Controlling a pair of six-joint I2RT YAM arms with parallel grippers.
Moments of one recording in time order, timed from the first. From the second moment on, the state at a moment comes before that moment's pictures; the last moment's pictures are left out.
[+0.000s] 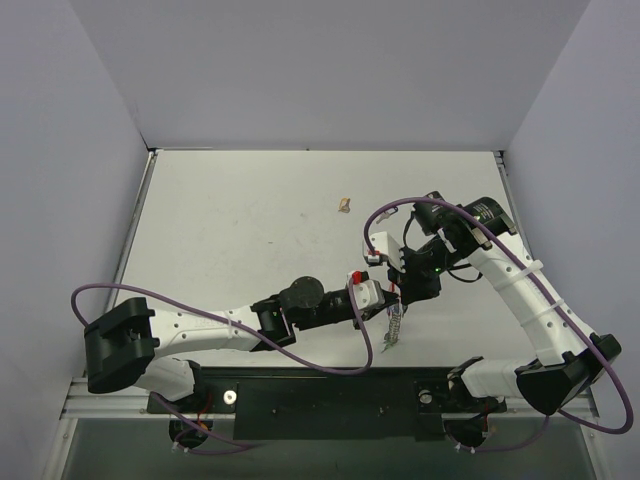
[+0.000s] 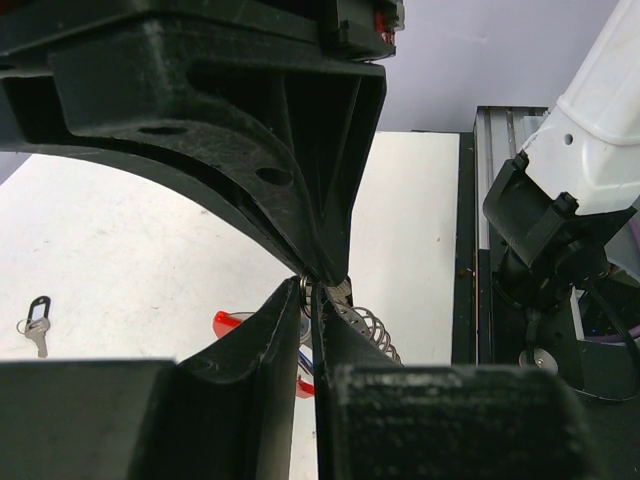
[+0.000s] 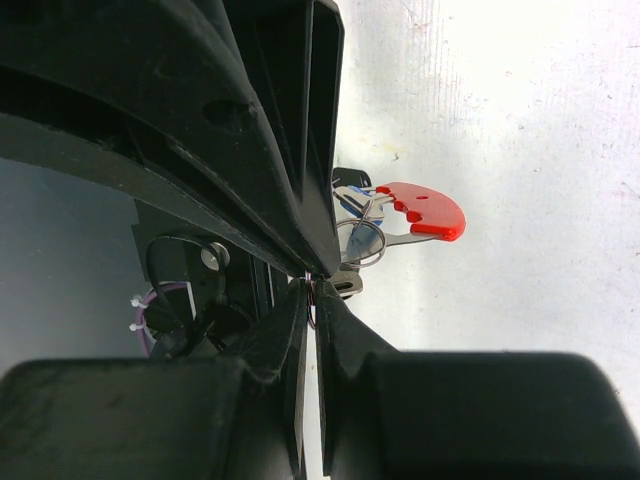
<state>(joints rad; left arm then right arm) -1.25 1.41 0.79 0.65 0.09 0.10 0.52 1.29 1.45 -1.54 -0.51 -0.92</state>
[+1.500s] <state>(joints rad) -1.24 1.41 0.79 0.67 0.10 0.06 0.52 1.29 1.45 -1.54 -0.52 -0.92</state>
